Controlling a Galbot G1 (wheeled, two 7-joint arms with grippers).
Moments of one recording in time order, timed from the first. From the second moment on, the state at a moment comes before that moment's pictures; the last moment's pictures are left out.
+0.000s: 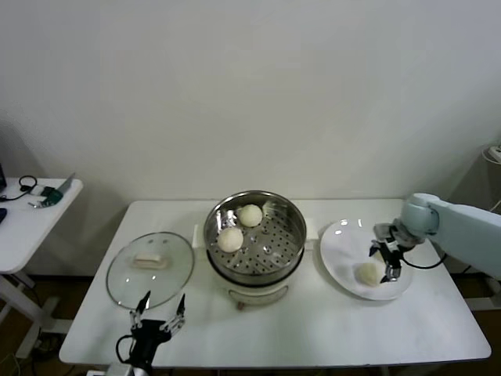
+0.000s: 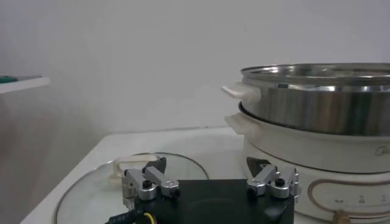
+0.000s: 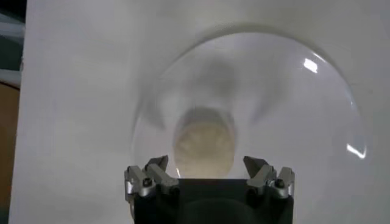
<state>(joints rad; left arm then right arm) 1.72 -1.51 -0.62 -1.98 -0.05 -0.02 0.11 0.26 0.66 -1.32 1.17 0.17 -0.16 -0.97</state>
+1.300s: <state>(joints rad) 1.73 -1.51 -0.61 -2.01 -0.04 -0.02 0.11 0.96 0.95 -1.56 1.49 0.25 0.39 -1.04</state>
